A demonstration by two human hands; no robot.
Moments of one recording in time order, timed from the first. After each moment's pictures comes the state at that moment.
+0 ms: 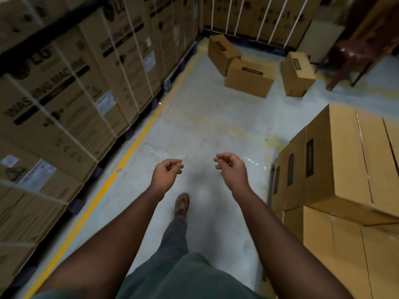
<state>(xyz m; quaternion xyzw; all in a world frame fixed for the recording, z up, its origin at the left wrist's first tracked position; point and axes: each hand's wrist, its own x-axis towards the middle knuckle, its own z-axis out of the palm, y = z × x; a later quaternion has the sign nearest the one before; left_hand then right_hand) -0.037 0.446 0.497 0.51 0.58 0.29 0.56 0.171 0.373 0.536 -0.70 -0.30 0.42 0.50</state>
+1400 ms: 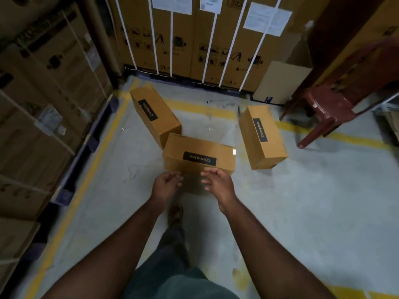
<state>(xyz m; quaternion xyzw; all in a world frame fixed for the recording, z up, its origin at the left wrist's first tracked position) 0.770 1.450 0.456 0.46 0.56 0.20 0.65 0.923 1.362 0.493 -0.73 -0.11 0.46 0.49</state>
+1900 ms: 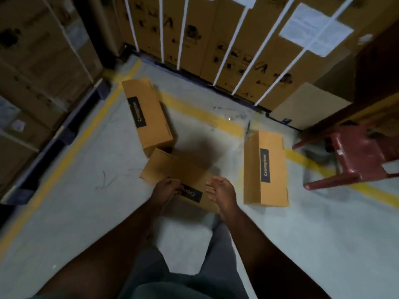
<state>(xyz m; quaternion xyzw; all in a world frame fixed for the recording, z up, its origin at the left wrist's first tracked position) 1.007 1.667 0.375 0.34 0.63 0.13 0.69 1.183 1.607 0.423 -0.76 -0.06 0.52 0.38</state>
